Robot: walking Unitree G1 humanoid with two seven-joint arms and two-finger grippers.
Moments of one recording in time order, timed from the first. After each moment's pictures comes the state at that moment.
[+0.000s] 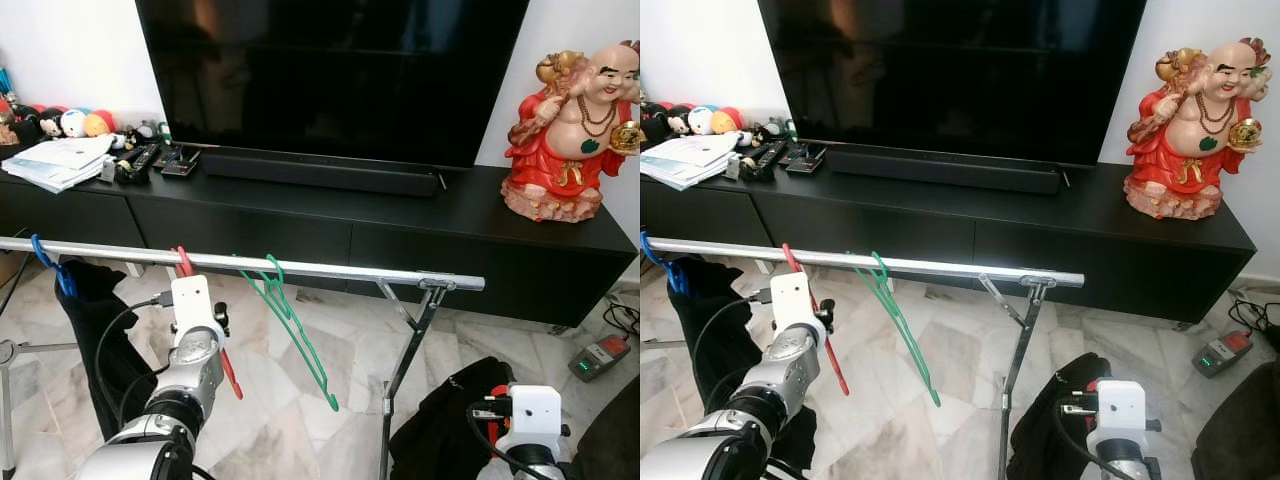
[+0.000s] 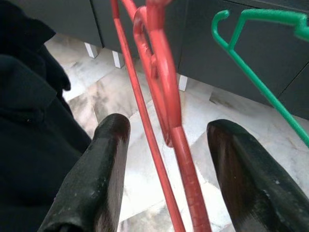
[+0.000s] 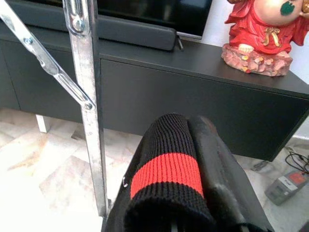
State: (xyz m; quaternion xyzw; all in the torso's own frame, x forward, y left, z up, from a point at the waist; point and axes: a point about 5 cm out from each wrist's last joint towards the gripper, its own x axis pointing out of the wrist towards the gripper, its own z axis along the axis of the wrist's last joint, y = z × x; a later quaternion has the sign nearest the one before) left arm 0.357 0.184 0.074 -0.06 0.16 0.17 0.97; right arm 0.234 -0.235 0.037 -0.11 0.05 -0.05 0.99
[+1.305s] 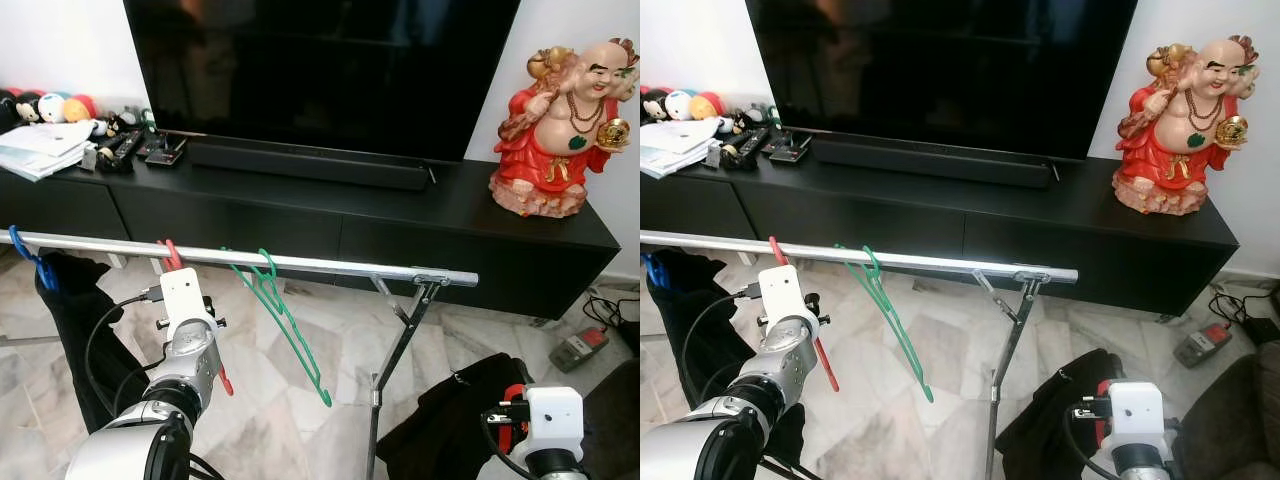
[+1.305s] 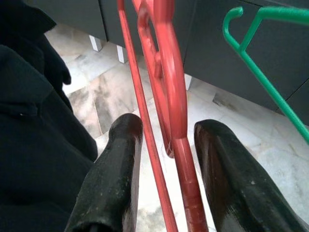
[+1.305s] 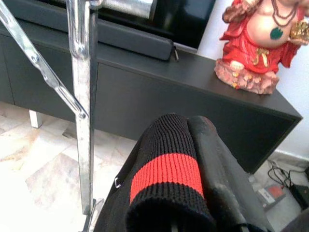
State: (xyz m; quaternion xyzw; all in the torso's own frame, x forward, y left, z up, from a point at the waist) left arm 0.363 0.193 0.086 -0.07 0.14 0.21 0.97; right arm 0.225 -0.237 0.068 -0.13 0.02 -0.03 0.99
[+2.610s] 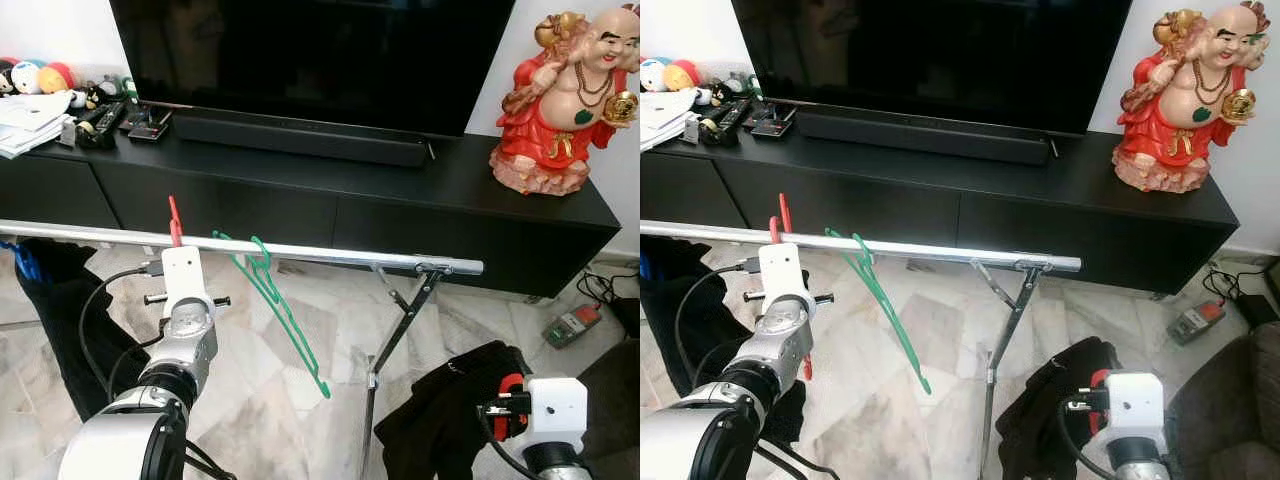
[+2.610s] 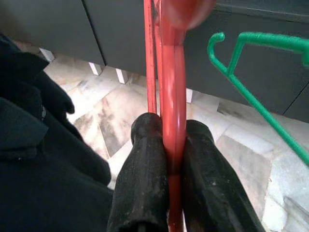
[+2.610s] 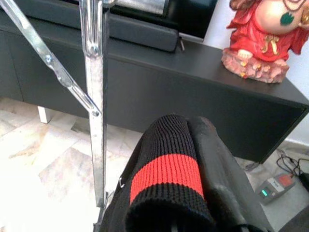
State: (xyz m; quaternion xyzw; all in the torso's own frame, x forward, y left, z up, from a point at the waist) left arm 0.377 0.195 0.115 -0.01 0.09 0.19 0.98; right arm 0.223 -0.223 0.081 -0.11 0.01 -0.02 0.99
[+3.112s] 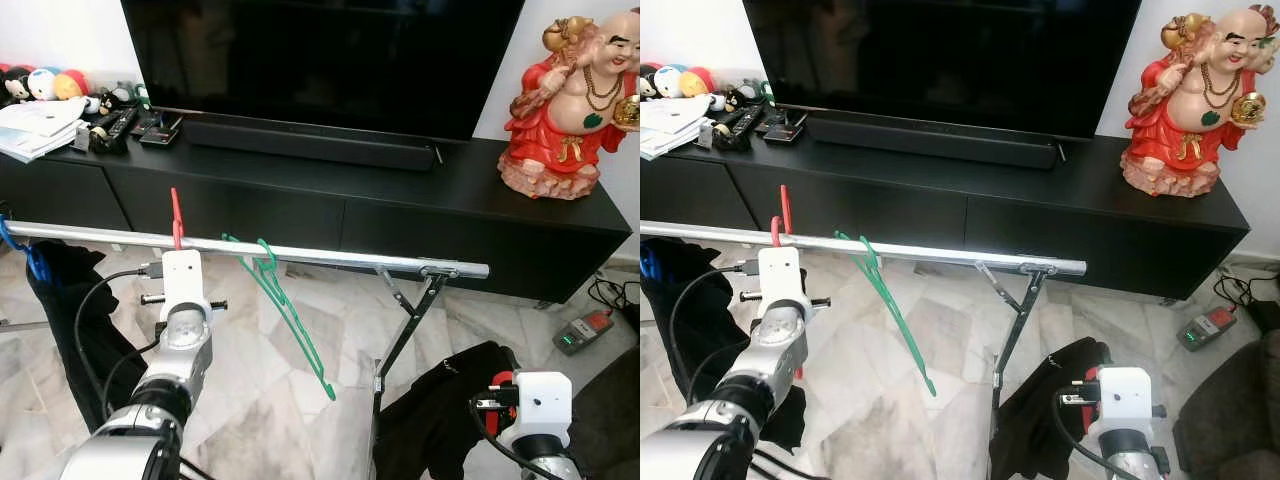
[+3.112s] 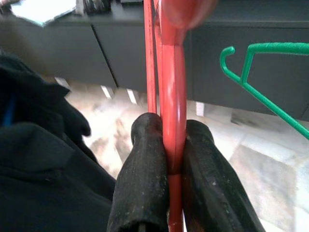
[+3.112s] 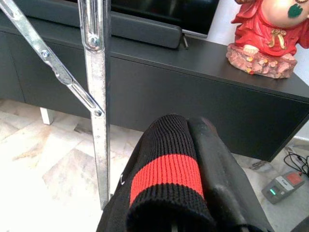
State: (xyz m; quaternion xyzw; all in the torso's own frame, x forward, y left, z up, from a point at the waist) left arm 0.363 0.201 0.105 0.05 0.06 0.18 0.98; right arm 0.236 -0.222 0.072 -0.11 0.02 -0.03 0.99
